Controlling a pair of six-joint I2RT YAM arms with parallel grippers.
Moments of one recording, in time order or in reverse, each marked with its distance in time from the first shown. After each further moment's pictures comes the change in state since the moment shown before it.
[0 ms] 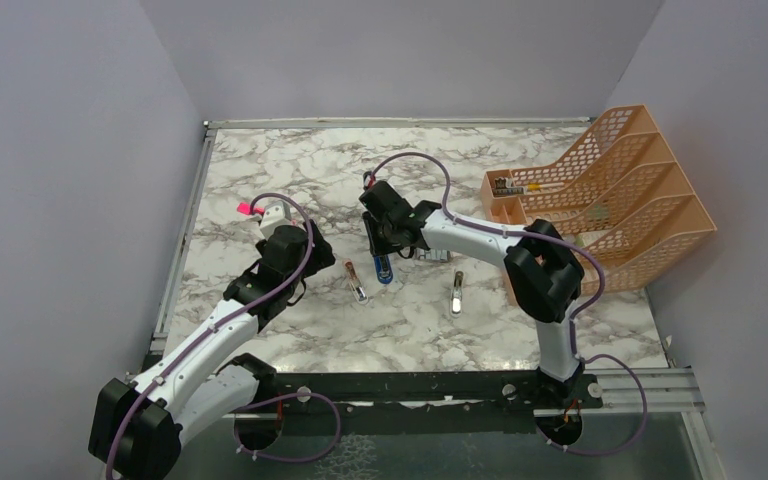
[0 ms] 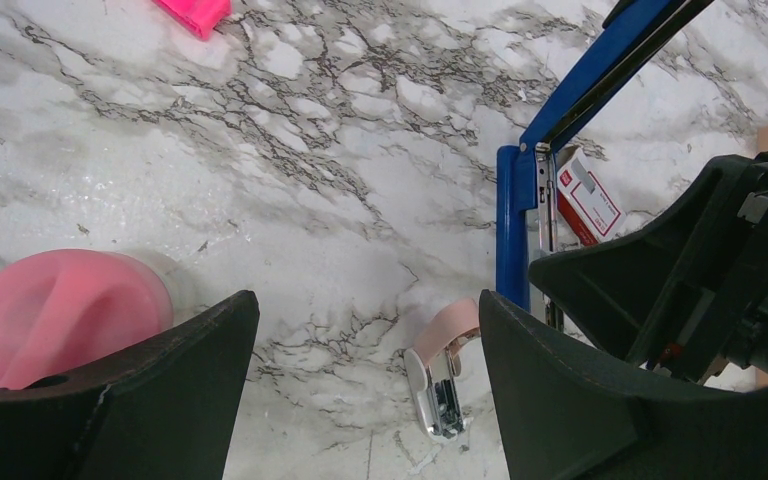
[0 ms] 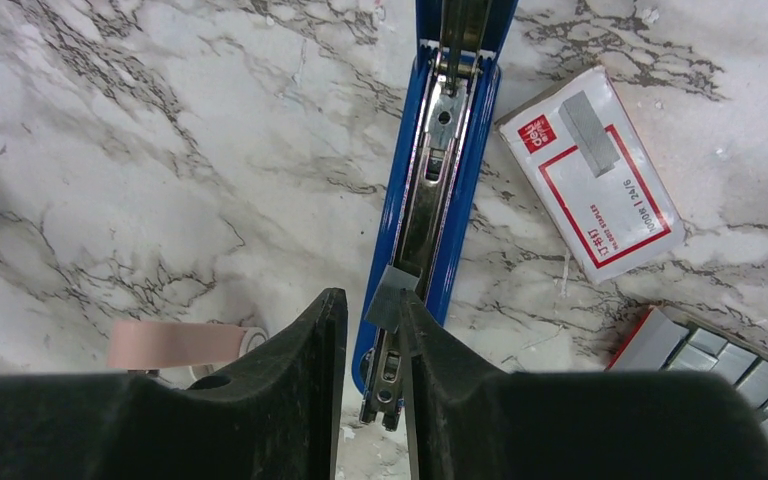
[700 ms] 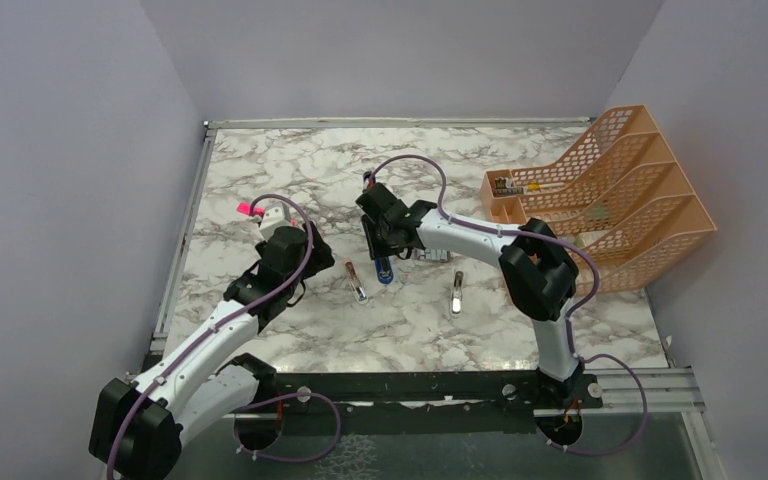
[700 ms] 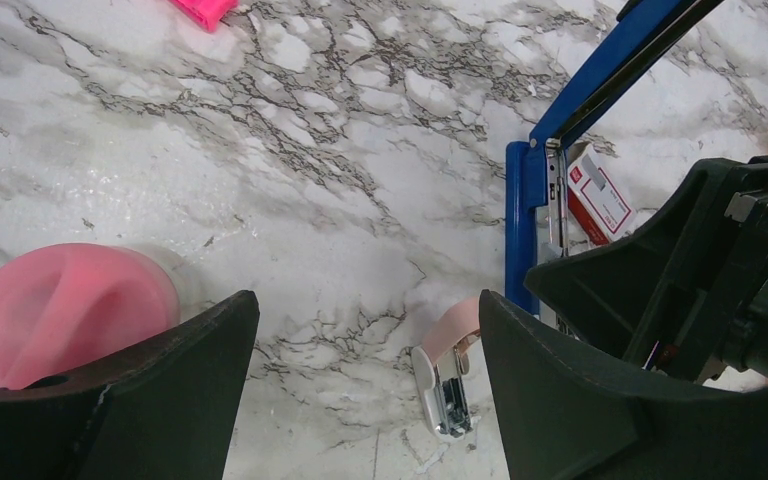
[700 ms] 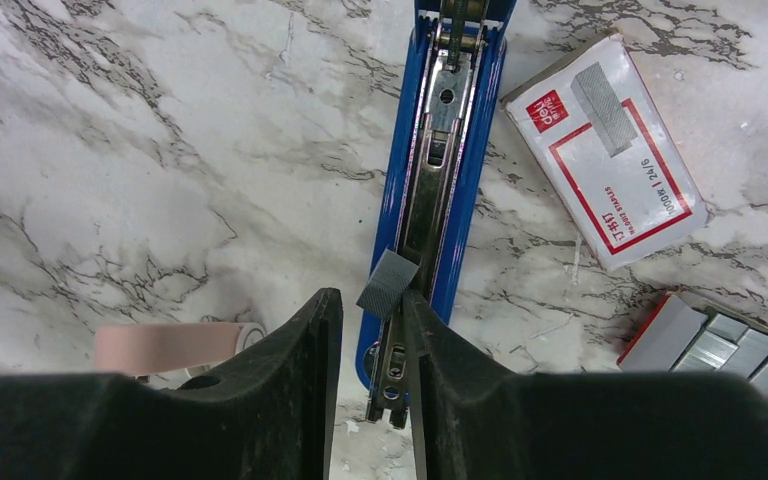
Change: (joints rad) left arm 0.006 0.000 -0.011 0.000 0.003 0.000; right arm 0.010 0.030 0.032 -0.062 0.002 0.026
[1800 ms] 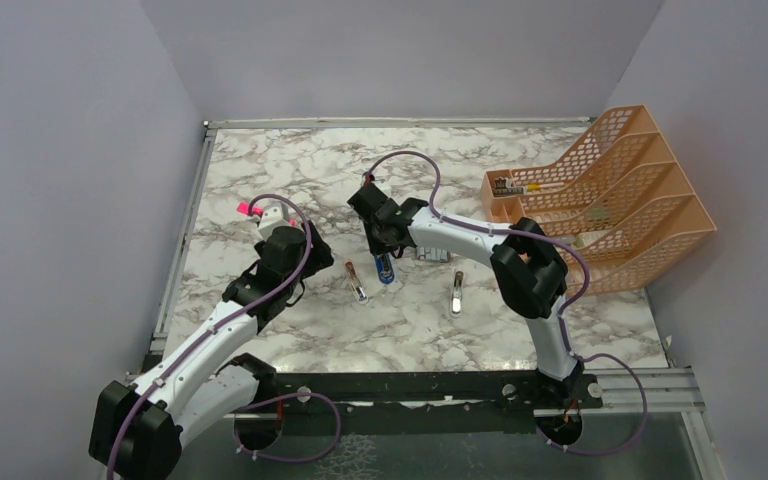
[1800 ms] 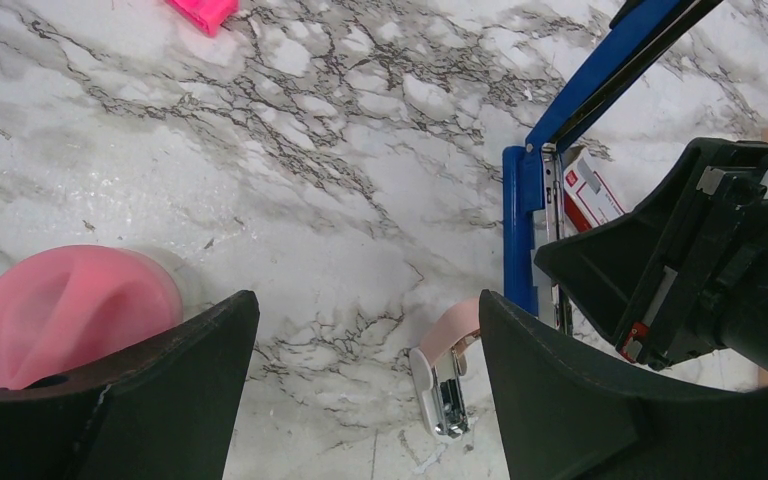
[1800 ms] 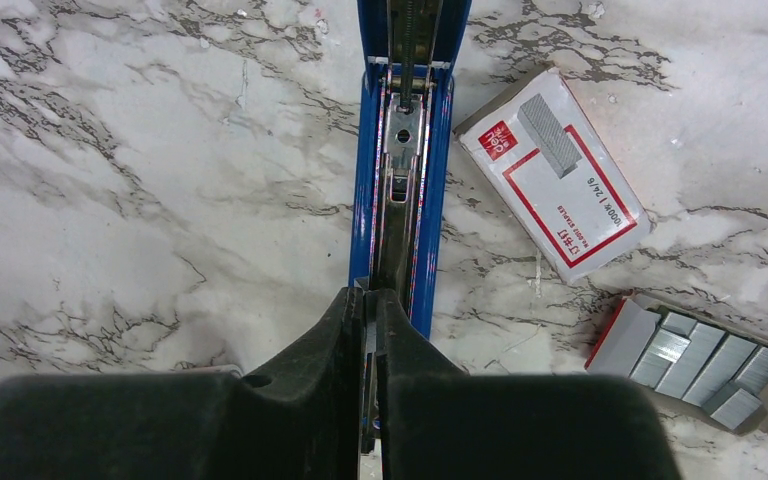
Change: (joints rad) left arm 0.006 -0.009 0.000 0.000 0.005 0.000; right arm 0.018 0.063 0.092 -0.074 0.127 0.029
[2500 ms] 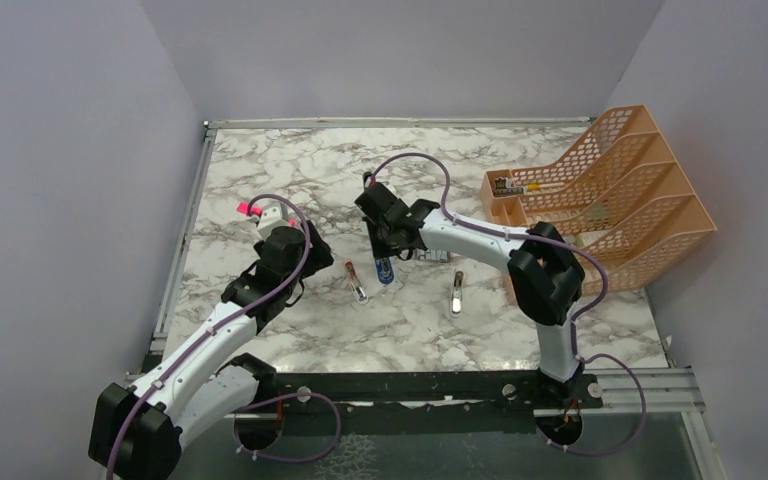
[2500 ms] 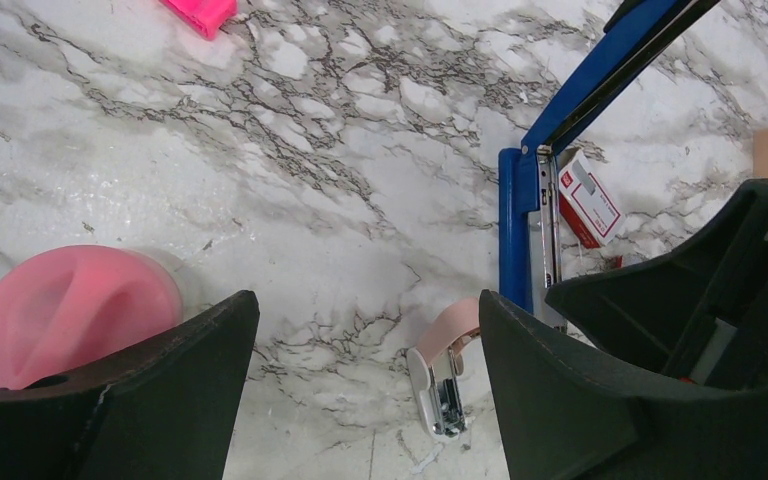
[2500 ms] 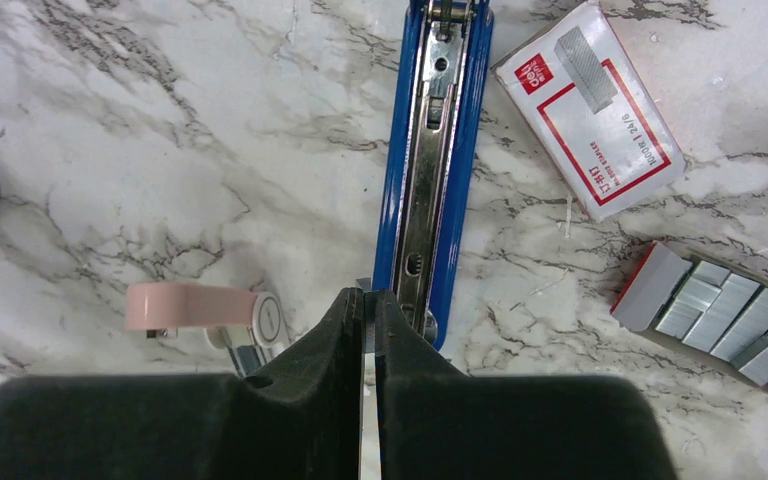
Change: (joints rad) left arm 0.002 -0.010 0.000 -0.001 0.003 0.000; right arm 0.002 -0.089 -0.074 0.006 -0.084 0.022
